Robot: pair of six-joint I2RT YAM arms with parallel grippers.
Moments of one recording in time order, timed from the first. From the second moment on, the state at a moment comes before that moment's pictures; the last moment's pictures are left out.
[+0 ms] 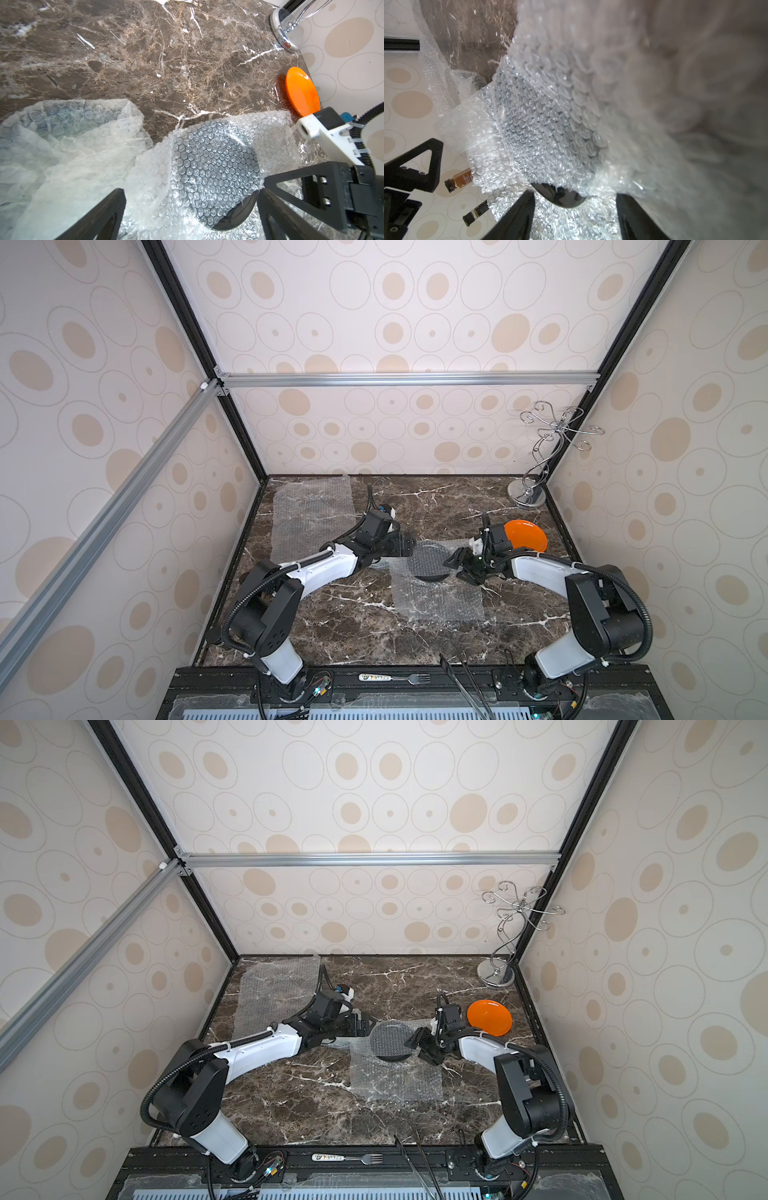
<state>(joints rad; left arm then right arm) -0.61 1.65 1.02 -0.08 0.10 -0.53 0.27 1.58 0.76 -0.23 -0.49 0.85</state>
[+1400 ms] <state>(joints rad) -0.60 1.52 0.97 -0.16 0.04 -0.53 0.30 1.72 1.15 -0.34 -0.45 0.72</state>
